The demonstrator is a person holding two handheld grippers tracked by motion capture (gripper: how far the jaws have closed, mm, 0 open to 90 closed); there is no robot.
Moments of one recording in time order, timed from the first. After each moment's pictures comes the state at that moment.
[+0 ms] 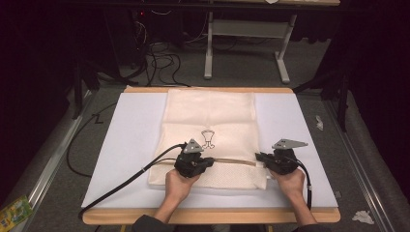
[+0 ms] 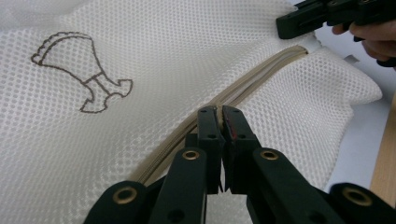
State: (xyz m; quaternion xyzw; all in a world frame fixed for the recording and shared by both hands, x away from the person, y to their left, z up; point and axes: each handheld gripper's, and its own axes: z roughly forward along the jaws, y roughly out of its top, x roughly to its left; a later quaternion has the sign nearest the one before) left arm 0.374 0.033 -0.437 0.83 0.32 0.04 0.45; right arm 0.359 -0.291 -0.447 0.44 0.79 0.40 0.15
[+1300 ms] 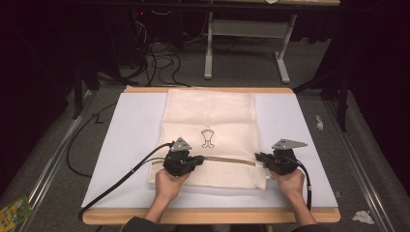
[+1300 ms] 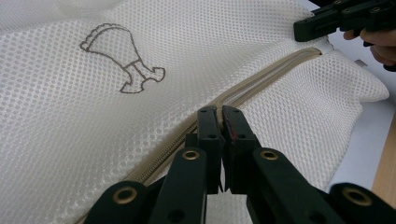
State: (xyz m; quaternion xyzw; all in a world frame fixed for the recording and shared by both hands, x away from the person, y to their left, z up) left arm 0.375 0.064 -0.433 0.82 0.34 0.04 0.45; right arm 0.359 -0.290 -0.448 0.44 0.79 0.40 0.16
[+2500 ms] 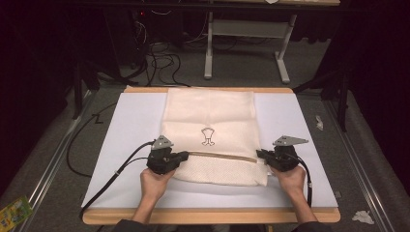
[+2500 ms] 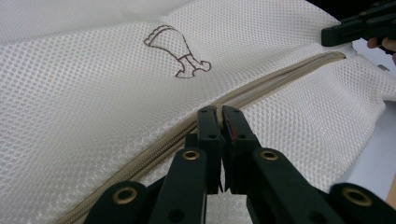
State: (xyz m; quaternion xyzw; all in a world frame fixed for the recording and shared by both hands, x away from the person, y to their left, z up) left arm 0.377 0.106 -0.426 0.80 0.38 0.07 0.46; right arm 0.365 -0.291 -0.441 0.45 0.79 0.39 0.17
